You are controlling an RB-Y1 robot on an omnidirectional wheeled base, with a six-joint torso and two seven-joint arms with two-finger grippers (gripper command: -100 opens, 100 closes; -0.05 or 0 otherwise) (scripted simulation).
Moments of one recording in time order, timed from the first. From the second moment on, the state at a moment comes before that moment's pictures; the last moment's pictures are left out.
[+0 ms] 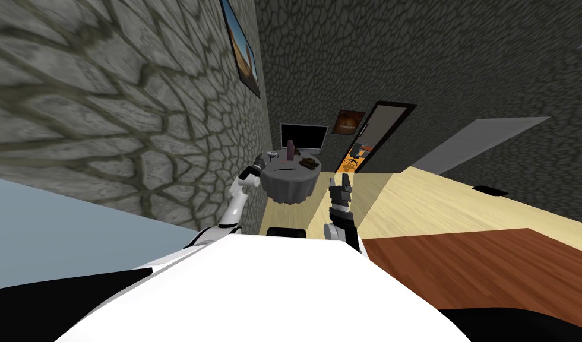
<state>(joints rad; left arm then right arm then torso) -0.32 0.19 0.10 -1.70 0.13 0.35 0.14 0.54 0.01 0.06 -2.23 0.01 -0.47 -0.02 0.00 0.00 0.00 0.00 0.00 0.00</state>
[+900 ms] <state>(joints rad) -0.51 0.22 0.13 -1.51 0.17 0.58 0.18 0.54 0.01 0.06 -2.23 0.01 -0.47 -0.02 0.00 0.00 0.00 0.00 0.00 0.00</state>
